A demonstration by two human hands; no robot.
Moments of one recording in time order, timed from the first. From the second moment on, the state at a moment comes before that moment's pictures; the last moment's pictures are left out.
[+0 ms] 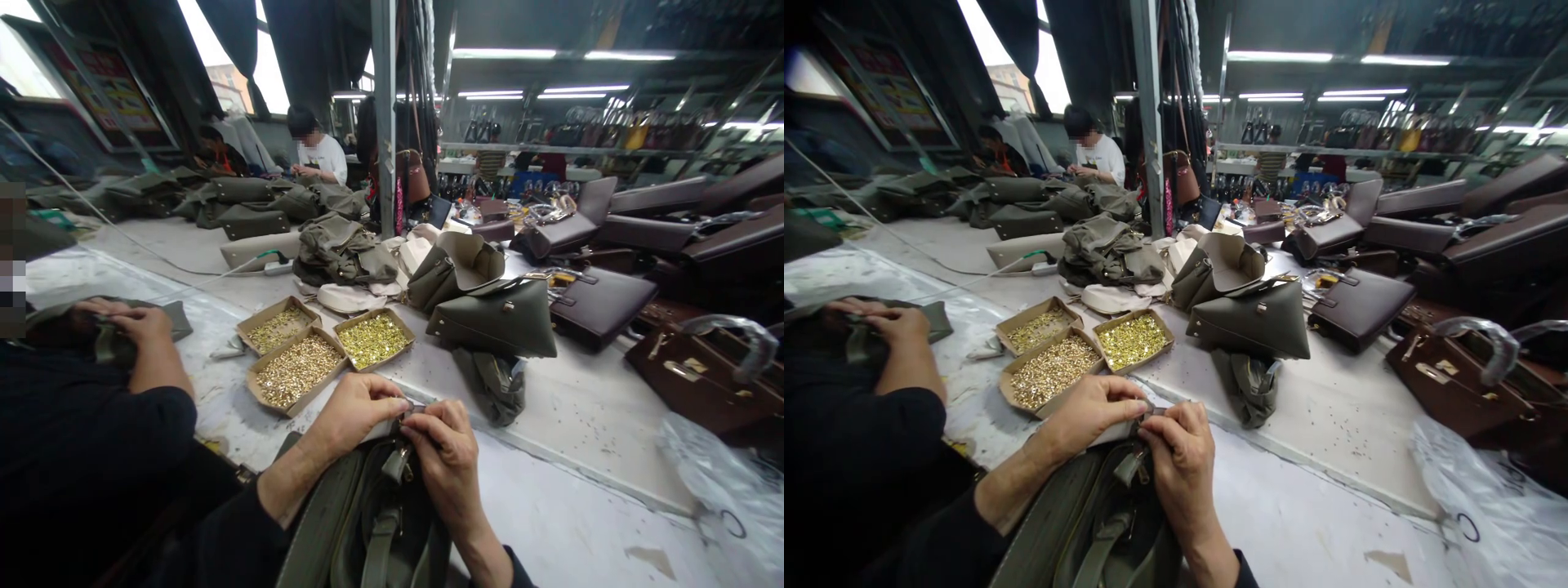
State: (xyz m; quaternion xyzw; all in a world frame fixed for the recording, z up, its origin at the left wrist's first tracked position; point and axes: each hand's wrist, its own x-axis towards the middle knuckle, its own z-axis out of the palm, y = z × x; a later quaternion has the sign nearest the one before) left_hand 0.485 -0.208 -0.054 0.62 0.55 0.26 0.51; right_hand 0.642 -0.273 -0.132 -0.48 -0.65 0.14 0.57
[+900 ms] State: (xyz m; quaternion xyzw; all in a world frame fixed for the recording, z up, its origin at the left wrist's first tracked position) left_hand 0.488 -0.213 -0.053 0.62 0.55 0.27 0.49; right_hand 0.640 -0.274 -0.119 -0.52 -0.63 0.20 0.55
